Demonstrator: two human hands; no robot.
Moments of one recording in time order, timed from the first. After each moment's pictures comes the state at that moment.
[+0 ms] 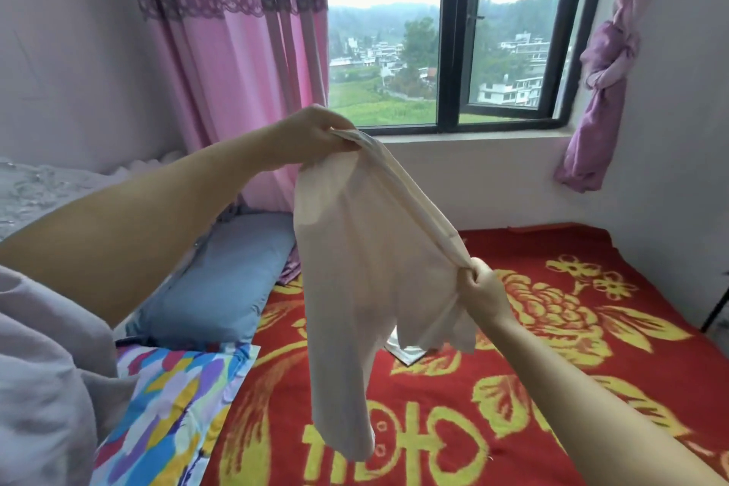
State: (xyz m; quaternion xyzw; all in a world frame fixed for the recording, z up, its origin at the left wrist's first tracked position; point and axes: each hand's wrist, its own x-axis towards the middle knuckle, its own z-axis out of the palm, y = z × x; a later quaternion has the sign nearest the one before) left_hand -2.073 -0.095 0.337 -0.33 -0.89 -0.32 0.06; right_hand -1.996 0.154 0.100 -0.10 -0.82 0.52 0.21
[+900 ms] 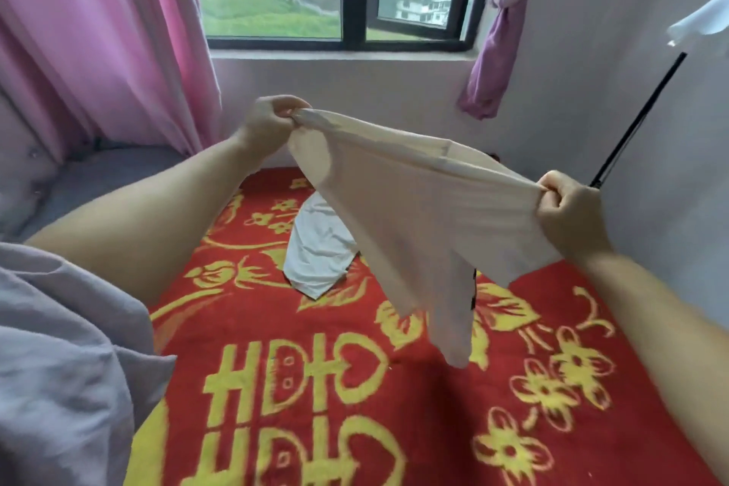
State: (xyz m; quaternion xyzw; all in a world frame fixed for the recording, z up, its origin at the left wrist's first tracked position) left_hand -2.135 0.041 0.203 -0.22 -0.81 -0.55 0.04; right_hand -1.919 0.372 0.134 -0.17 -0.89 0.21 0.37
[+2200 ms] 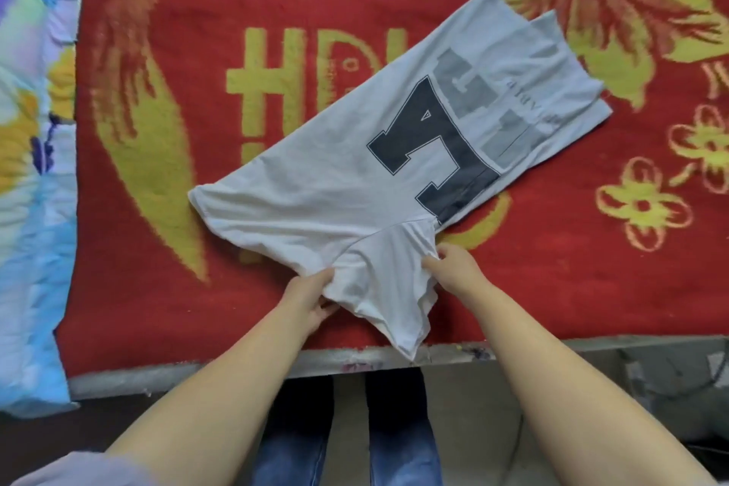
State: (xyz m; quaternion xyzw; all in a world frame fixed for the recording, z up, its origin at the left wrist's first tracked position) left_hand -1.821 -0.166 -0.393 0.47 -0.48 -0.62 -0.41; right_hand -1.783 0.061 -0.383 -0.35 -0.81 0.38 -0.29
